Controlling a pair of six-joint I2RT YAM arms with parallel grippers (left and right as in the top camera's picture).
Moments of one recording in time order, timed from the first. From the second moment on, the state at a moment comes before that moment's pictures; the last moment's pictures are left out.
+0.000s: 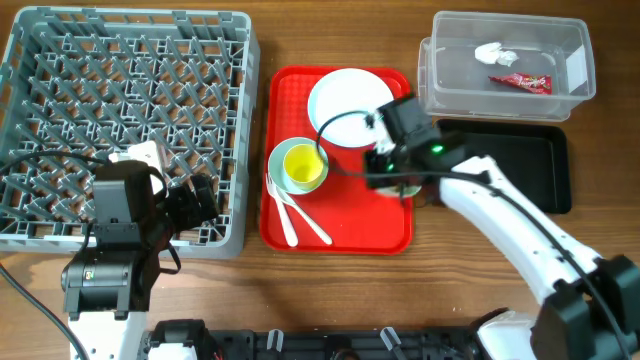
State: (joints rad) left arm 0.00 0.84 0.88 -0.90 0.01 -0.28; right arm 0.46 1.54 1.12 -0.72 -0.16 0.28
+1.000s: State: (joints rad) left arm 0.00 0.84 0.88 -0.90 0.01 -0.28; right arm -0.21 1.63 1.18 -0.69 -0.77 0.18
